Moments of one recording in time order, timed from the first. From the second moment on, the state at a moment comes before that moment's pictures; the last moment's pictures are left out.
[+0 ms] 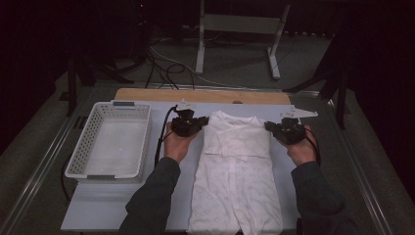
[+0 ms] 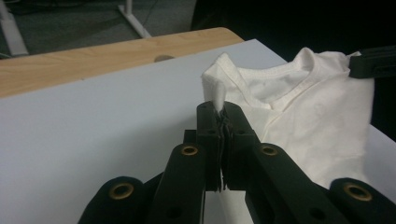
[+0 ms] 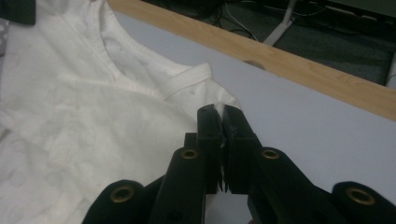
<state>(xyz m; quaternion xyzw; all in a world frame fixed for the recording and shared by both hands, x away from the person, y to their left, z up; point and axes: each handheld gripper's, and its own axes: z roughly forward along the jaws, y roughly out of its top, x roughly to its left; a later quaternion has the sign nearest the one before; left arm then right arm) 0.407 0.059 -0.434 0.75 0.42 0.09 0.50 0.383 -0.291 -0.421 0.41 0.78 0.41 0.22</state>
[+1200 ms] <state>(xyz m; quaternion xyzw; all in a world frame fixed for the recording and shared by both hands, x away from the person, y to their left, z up) 0.311 0.077 -0.471 0.79 0.35 0.03 0.50 0.279 -0.292 -0.455 0.37 0.81 0.42 0.19</state>
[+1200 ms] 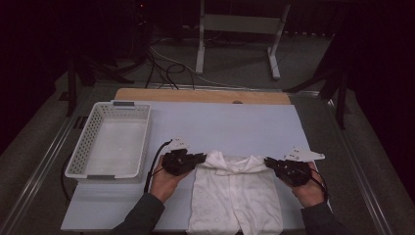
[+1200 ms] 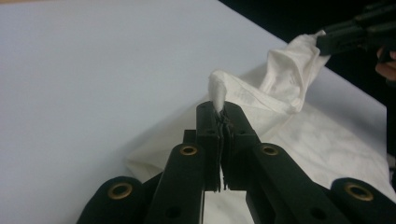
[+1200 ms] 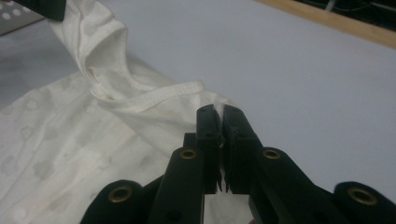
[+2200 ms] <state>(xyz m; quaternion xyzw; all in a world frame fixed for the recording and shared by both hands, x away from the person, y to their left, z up) 0.304 0.081 -0.481 0.78 0.36 0.05 0.51 0.277 -0.318 -0.478 0.45 0.75 0.44 0.18</state>
